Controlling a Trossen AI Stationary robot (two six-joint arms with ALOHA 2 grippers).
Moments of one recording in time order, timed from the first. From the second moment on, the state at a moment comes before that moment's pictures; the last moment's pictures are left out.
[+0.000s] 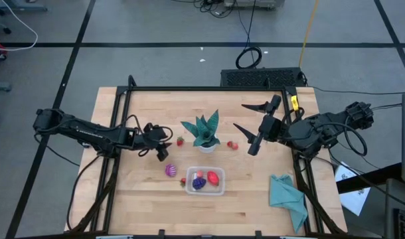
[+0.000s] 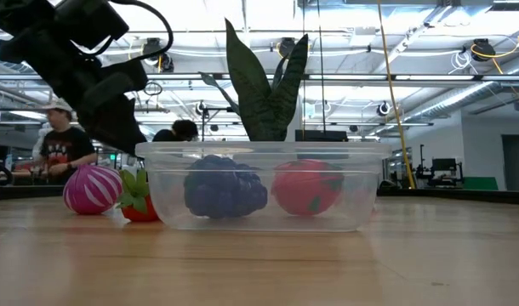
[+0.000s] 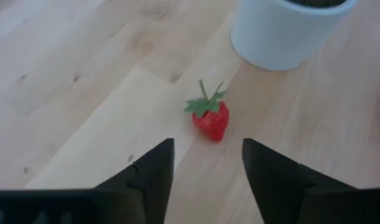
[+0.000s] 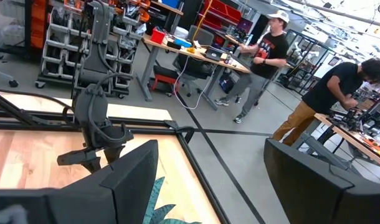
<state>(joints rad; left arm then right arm) -0.08 1.09 0.43 -0.16 -0.36 -0.50 0.44 1.27 1.55 -0.53 0.94 -0.18</state>
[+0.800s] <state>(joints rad) -0.09 1.25 0.43 -0.01 -0.37 -0.52 0.44 1.27 1.55 -0.54 0.94 -0.18</state>
